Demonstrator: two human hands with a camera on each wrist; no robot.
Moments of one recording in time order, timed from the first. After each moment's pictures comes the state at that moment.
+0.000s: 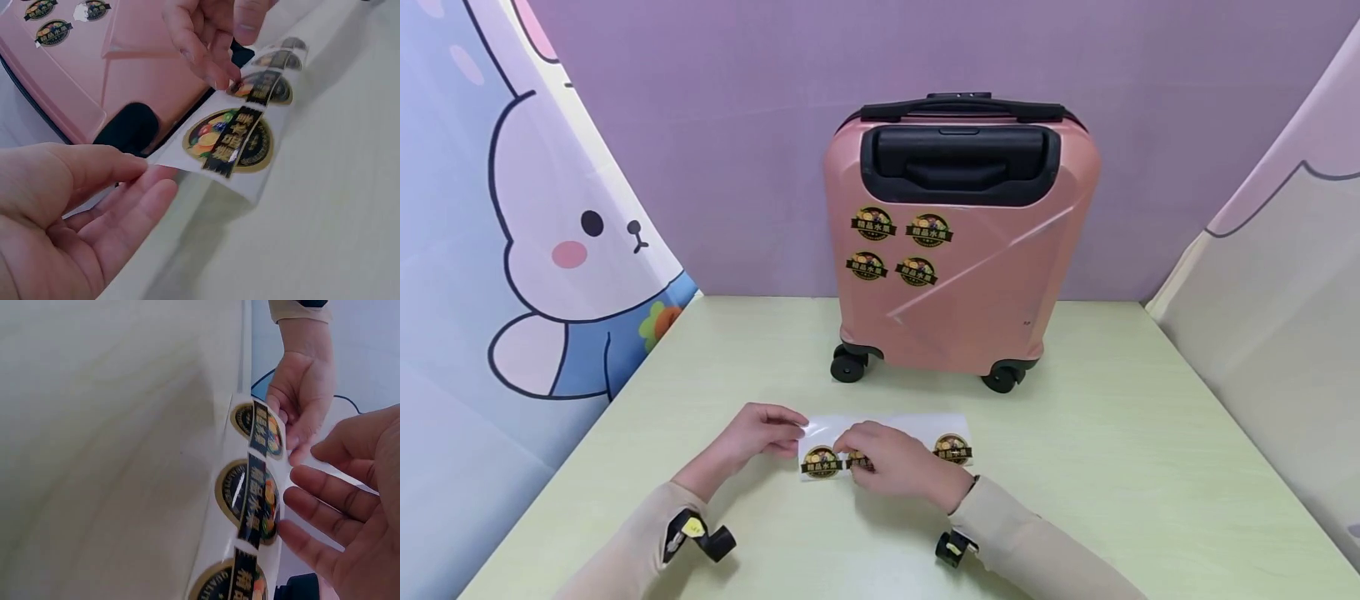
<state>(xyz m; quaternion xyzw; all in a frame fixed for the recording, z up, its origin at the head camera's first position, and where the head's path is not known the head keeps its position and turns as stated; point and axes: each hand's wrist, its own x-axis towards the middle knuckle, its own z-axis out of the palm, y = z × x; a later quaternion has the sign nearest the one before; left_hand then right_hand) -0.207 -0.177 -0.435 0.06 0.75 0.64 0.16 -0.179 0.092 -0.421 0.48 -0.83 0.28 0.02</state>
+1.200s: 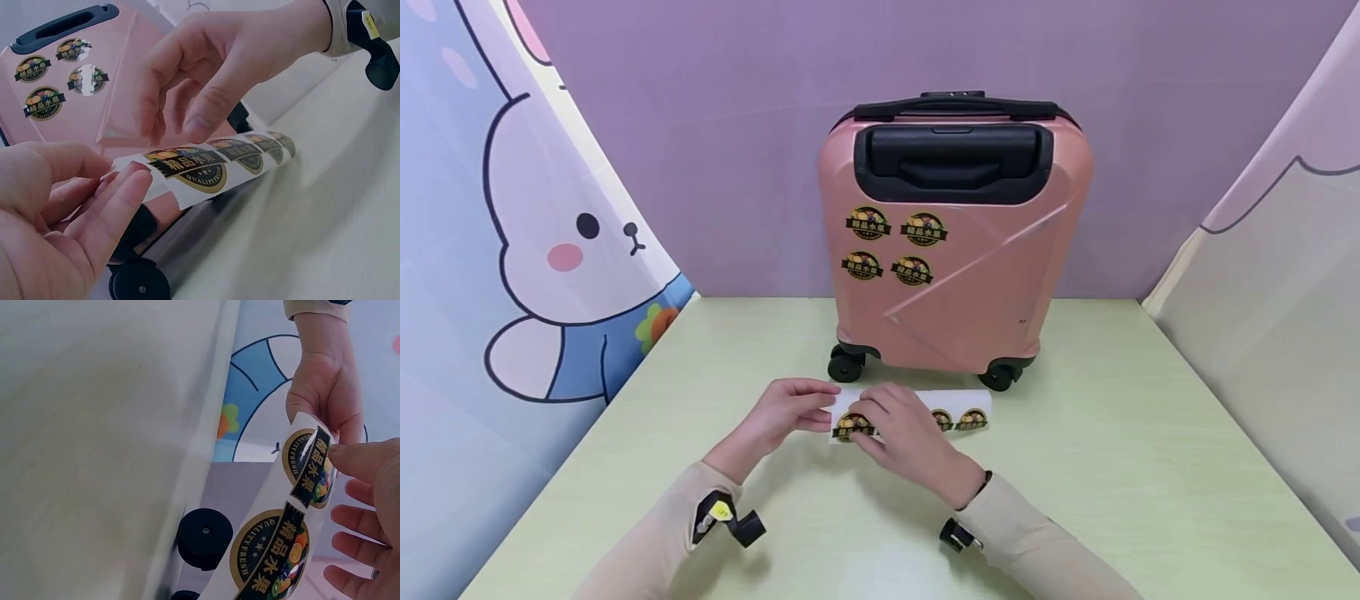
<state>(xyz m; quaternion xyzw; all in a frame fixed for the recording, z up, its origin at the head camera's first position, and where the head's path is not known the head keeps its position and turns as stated) -0.215 -0.120 -0.400 0.06 0.69 0.71 0.16 -0.186 0.103 -0.407 0.45 -0.81 0.19 0.33</state>
